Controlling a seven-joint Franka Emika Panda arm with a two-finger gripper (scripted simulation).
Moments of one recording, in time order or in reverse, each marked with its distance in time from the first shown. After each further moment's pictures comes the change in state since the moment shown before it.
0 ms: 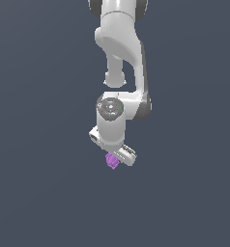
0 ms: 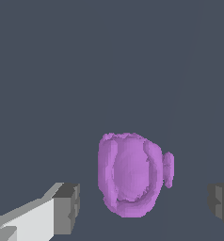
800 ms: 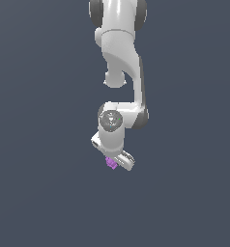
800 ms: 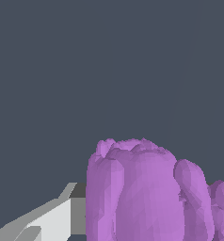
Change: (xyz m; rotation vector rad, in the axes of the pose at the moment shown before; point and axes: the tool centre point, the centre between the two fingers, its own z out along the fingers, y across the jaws) arm 0.000 0.000 0.047 -0.001 0.000 0.005
